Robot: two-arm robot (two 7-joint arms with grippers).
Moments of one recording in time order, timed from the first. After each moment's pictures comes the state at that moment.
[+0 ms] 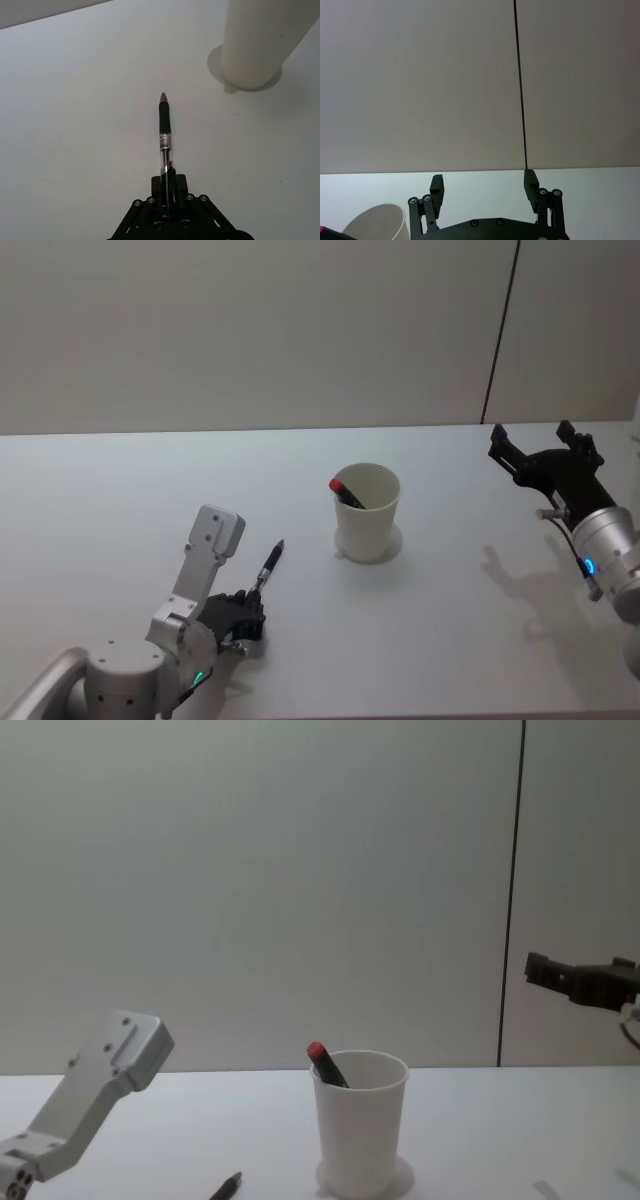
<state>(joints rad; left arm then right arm) -0.21 0.34 0.41 -1.41 -0.37 0.47 0.03 0.22 0.11 -0.14 -1.46 0.26 0.03 0.09</state>
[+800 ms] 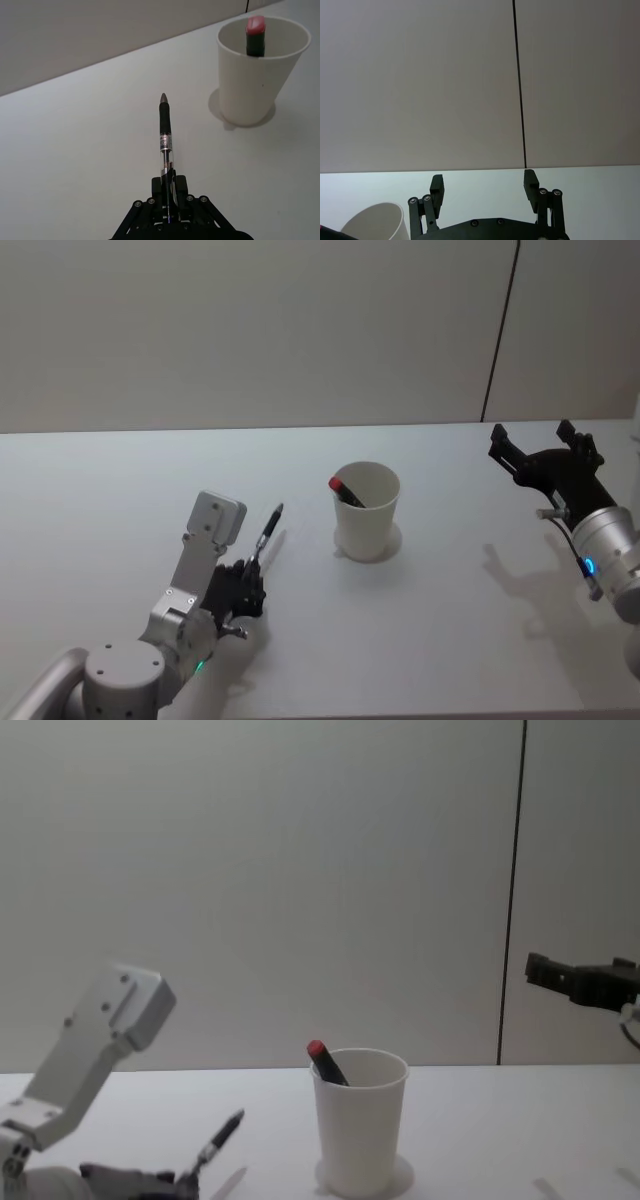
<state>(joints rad) -0.18 0.35 0.41 -1.48 -0.30 0.36 0.06 0.22 0.11 -0.14 -1.46 0.26 0.03 0.09</state>
